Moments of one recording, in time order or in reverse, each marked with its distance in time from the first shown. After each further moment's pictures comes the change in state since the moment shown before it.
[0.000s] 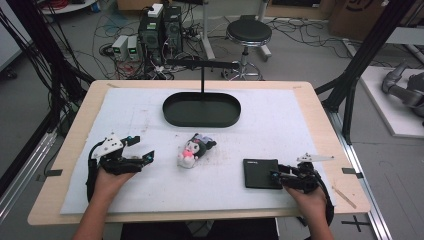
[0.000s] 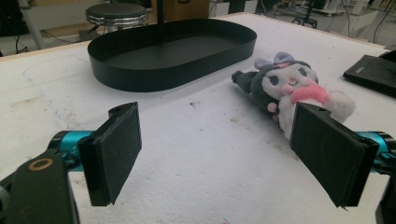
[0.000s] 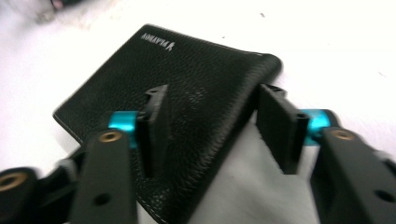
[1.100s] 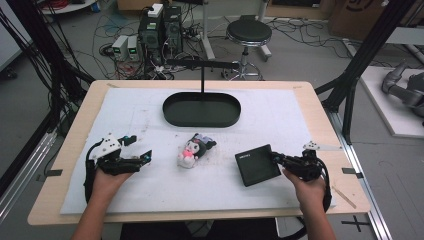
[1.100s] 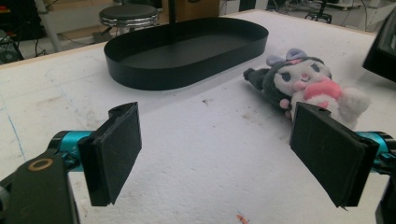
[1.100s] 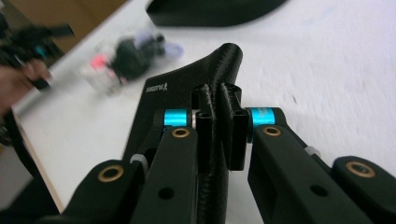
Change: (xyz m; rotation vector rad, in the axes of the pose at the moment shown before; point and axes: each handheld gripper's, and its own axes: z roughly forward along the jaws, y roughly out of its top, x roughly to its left) left arm 0.001 0.000 -0.006 0.001 0.044 0.024; right arm 0.009 0.038 -0.012 -0.178 0.154 0.044
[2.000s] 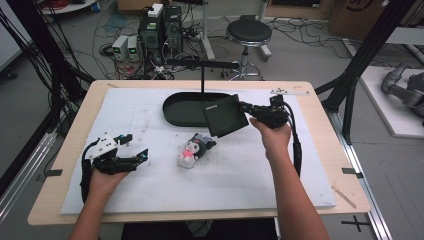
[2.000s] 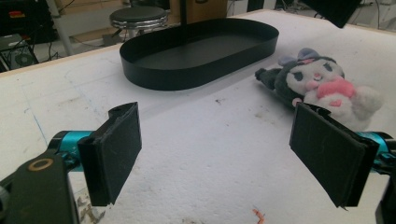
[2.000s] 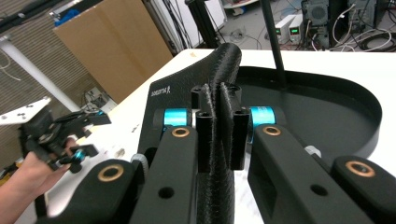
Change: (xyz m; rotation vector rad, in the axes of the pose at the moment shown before) left arm 0.006 0.000 -0.006 0.005 0.033 0.019; right arm 0.042 0.134 0.088 -0.082 0.113 -0.055
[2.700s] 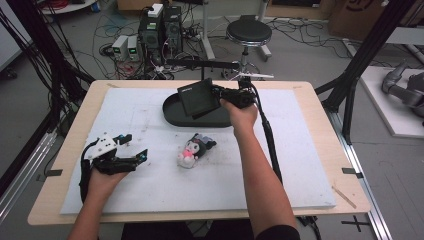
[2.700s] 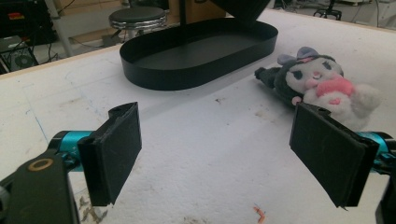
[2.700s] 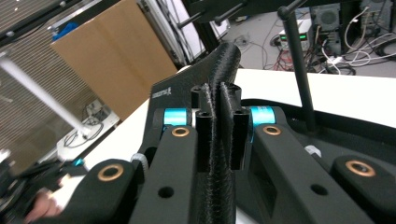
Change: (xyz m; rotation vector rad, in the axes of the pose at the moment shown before) left arm 0.001 0.000 -0.003 0.001 -0.003 0.009; right arm -0.004 0.031 0.098 -0.030 0.013 0.035
